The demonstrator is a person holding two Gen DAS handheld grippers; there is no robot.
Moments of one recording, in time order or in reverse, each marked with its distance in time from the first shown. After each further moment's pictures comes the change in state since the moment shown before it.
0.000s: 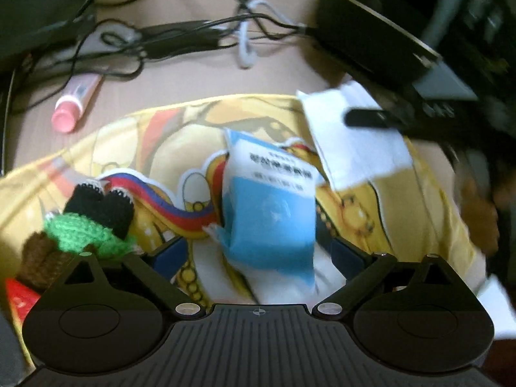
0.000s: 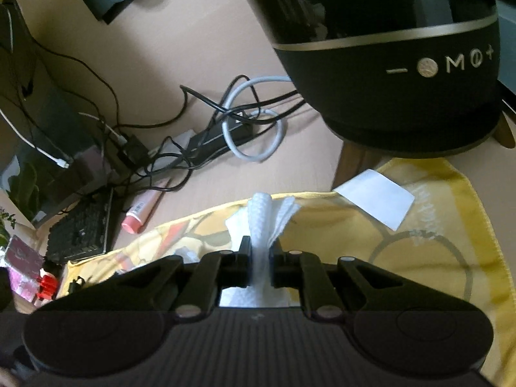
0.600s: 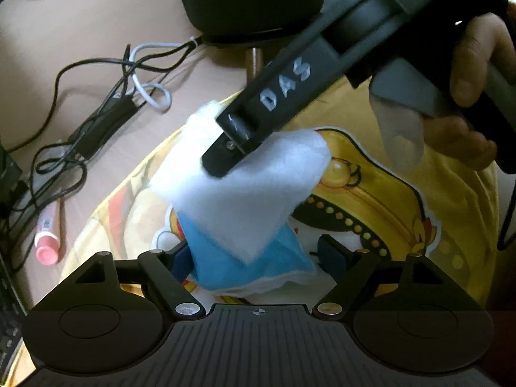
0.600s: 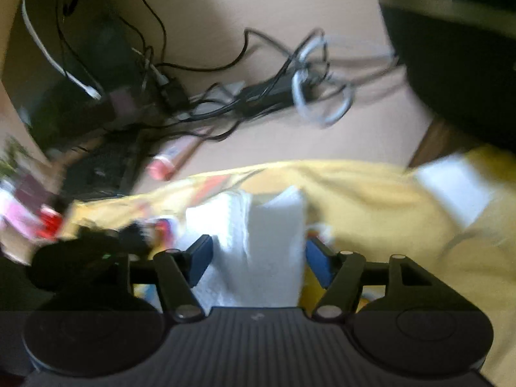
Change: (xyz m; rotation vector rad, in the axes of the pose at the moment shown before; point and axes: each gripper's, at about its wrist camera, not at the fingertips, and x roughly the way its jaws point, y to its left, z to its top) left arm 0.015 -0.051 -0.024 0.628 -0.041 0.087; right arm 0.035 0.037 -0.016 -0.150 0.119 0.089
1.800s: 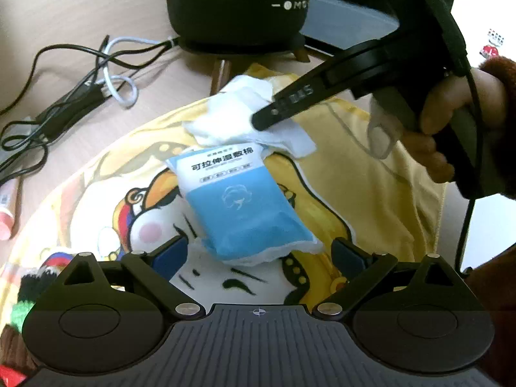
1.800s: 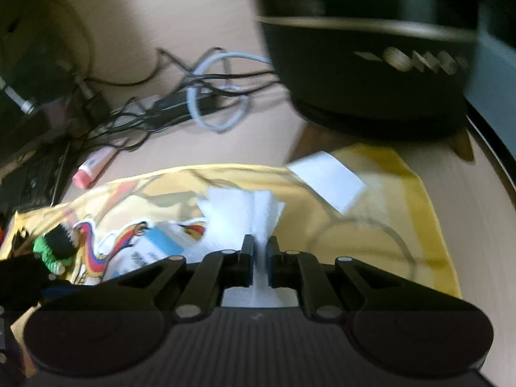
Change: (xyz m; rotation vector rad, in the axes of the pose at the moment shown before) left arm -0.013 -0.015 0.012 -0.132 -0.013 -0.160; right arm -0.045 -0.033 -0.011 0.026 -0.047 -0.289
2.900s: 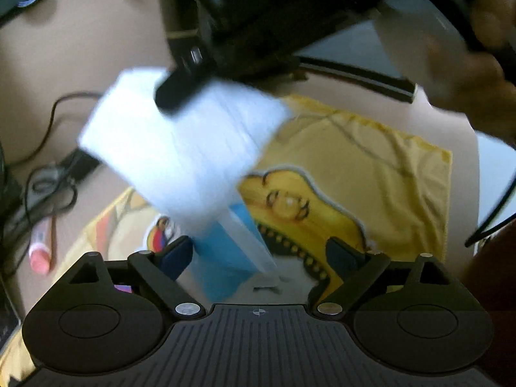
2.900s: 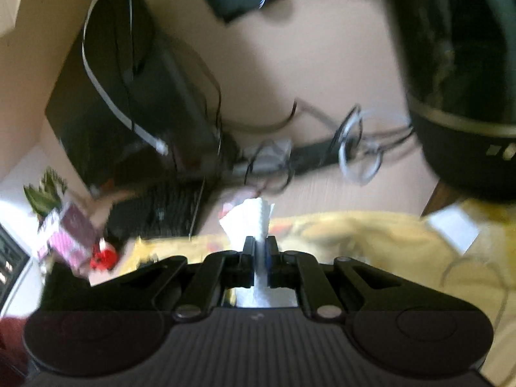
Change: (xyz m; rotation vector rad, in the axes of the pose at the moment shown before) left arm -0.018 0.006 -0.002 0.141 -0.122 0.075; right arm -0.071 0.066 0.027 -0.036 -0.125 0.356
